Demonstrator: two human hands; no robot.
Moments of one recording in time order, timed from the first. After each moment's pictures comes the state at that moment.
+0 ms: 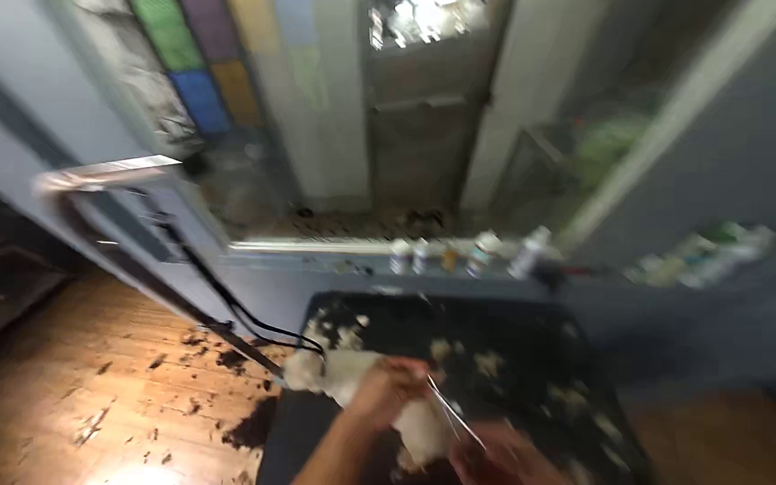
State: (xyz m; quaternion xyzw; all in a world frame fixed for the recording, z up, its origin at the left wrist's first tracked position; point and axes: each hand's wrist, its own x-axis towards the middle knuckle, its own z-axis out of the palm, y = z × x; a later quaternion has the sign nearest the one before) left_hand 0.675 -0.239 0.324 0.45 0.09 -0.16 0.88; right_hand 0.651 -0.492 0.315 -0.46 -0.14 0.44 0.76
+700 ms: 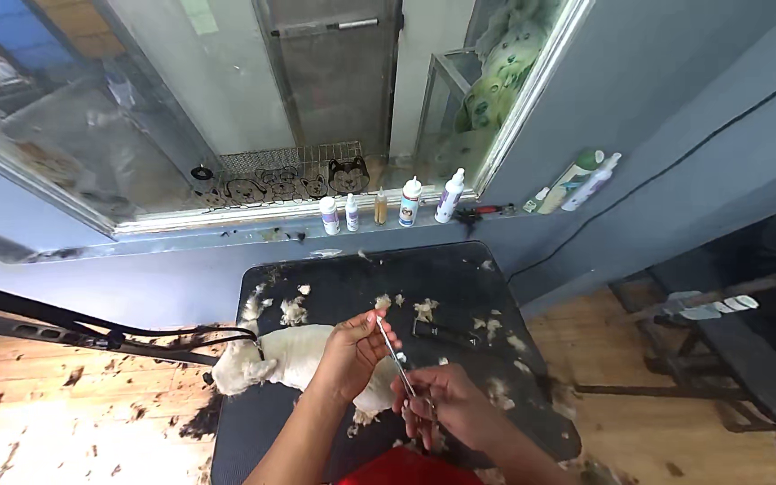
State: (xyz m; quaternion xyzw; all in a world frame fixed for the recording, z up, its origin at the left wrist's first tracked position) left_hand 0.701 -0.287 0.321 0.34 0.17 -0.18 0.91; right_hand 0.658 -0.507 0.306 -0.54 -0.17 0.35 0.75
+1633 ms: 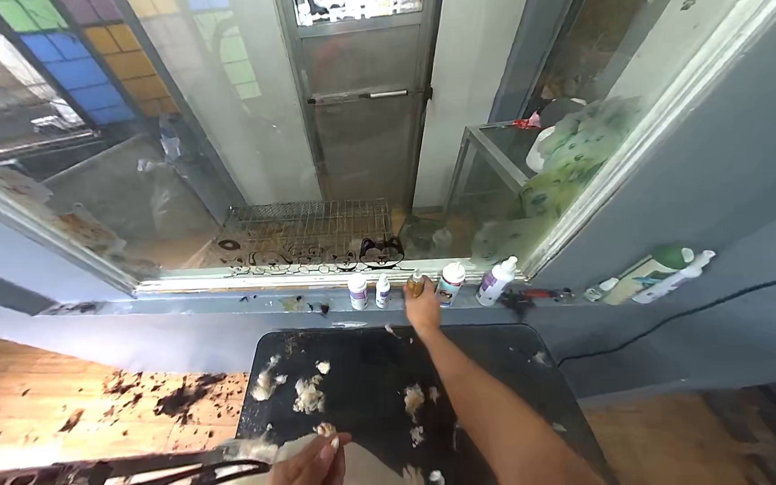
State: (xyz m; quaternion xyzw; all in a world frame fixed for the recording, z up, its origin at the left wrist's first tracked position) left_hand 0.698 -0.189 0.336 0.55 0.12 -0.01 0.83; right_hand 1.029 -0.385 0.215 -0.90 0.17 0.01 0.41
